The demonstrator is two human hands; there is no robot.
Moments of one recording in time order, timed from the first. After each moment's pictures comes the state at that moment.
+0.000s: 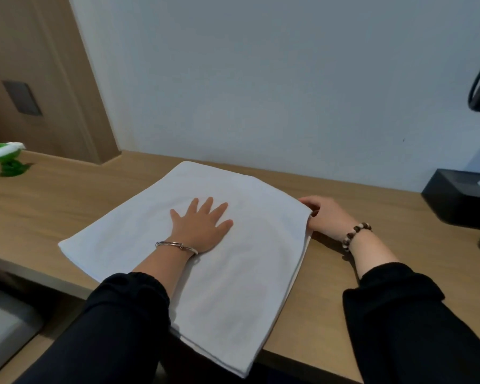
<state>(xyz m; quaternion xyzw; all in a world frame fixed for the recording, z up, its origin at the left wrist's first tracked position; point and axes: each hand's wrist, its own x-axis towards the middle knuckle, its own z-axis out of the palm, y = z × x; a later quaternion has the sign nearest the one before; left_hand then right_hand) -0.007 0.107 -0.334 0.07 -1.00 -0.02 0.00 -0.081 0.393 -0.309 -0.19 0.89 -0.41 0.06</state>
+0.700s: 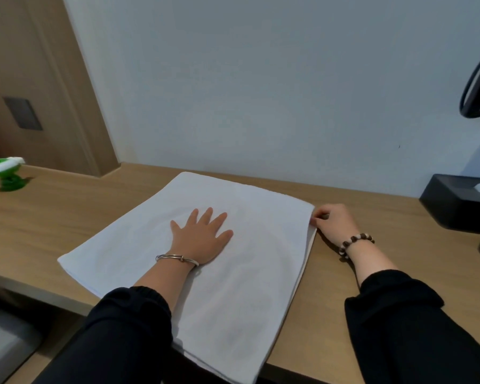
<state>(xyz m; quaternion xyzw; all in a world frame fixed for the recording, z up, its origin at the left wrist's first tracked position) -0.006 0.107 -0.332 0.07 -1.00 -0.03 0.00 -0.095 0.400 -0.320 -0.10 0.91 -0.38 -0.08</state>
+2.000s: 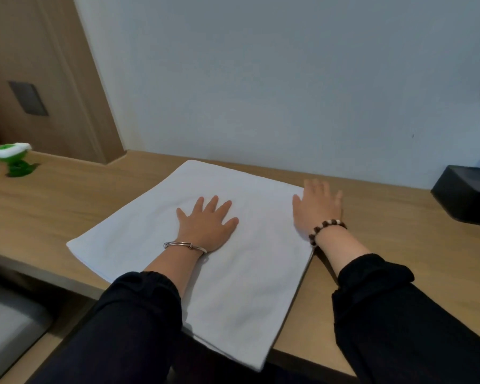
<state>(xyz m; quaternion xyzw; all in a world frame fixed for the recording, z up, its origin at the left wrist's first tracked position) -0.006 0.109 -0.332 0.08 -1.00 -0.03 0.01 -0.079 0.339 -0.315 -0.06 0.99 -0.09 -0.12</state>
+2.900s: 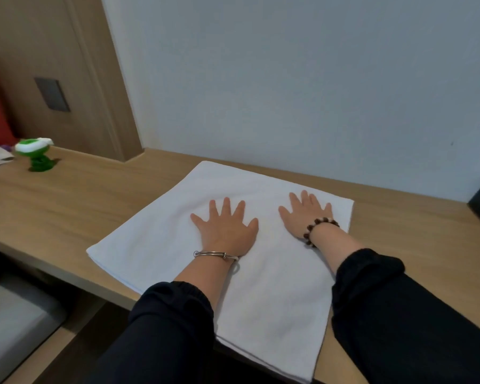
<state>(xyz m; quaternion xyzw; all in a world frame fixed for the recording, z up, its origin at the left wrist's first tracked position) -0.009 0.122 -0.332 0.17 -0.98 -0.06 0.02 -0.091 0.284 -0.318 -0.13 0.99 -0.05 0.08</state>
